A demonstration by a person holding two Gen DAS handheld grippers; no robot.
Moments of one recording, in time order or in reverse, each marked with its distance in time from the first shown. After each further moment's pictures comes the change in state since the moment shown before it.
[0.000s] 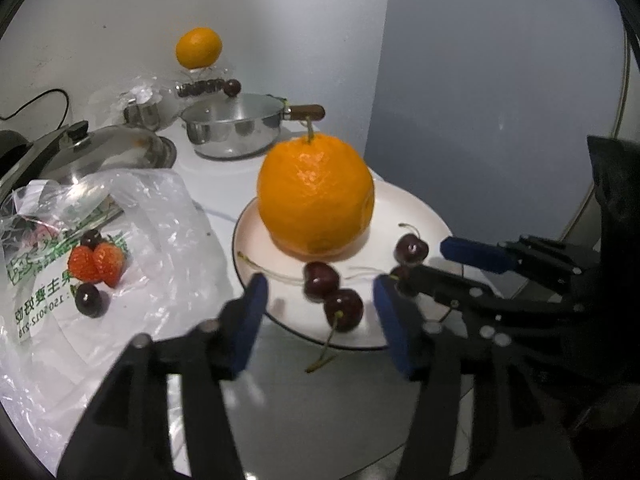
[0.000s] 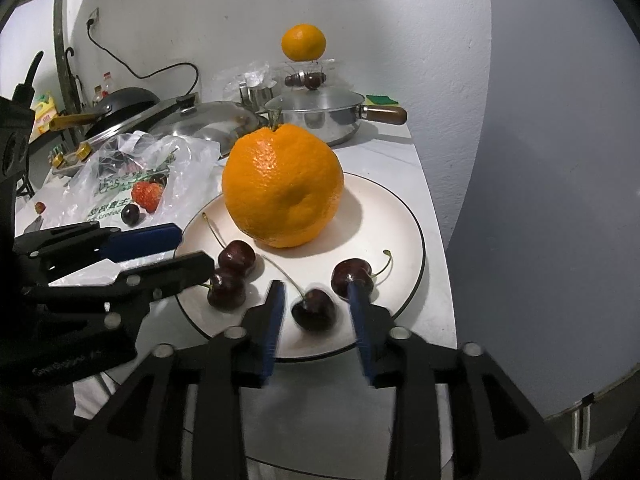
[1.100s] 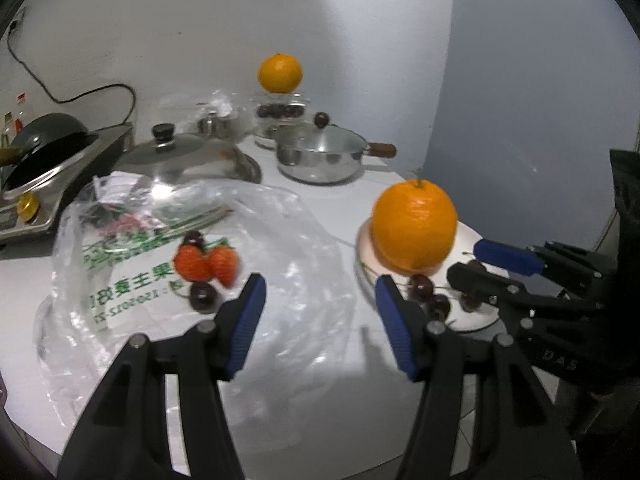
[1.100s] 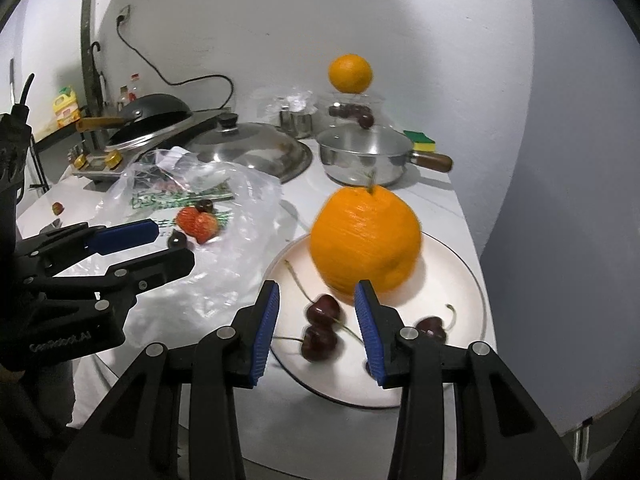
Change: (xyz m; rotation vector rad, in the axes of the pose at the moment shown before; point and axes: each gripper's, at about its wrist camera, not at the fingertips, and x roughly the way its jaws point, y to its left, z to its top) left arm -0.061 0.081 -0.009 -0.096 -0.098 0.112; right arm -0.011 0.073 0.033 -0.089 -0.061 0.033
